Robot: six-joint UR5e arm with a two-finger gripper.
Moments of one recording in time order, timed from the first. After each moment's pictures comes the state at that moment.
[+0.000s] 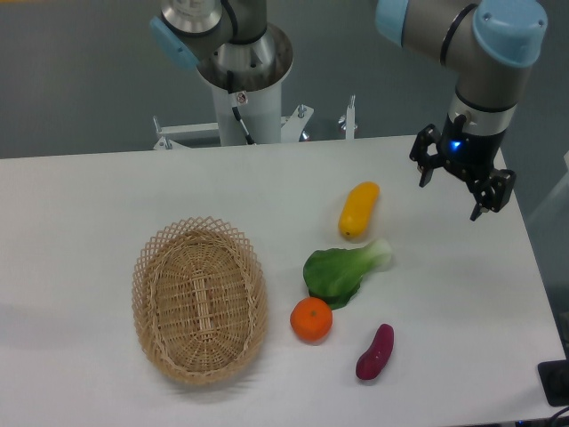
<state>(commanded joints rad) 2.77 -1.84 -1.49 -1.24 1.48 1.60</state>
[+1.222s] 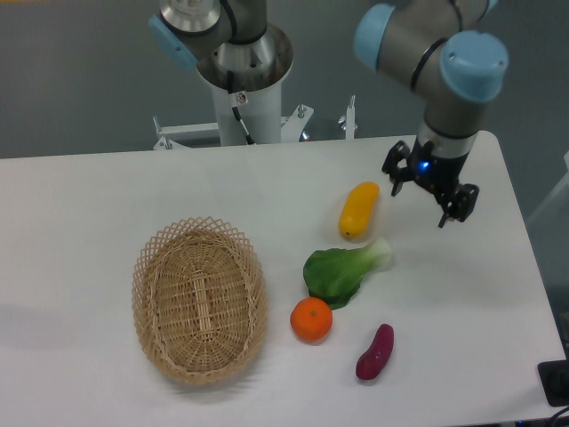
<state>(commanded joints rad) 2.71 -1.85 -1.78 -0.95 1.50 1.46</state>
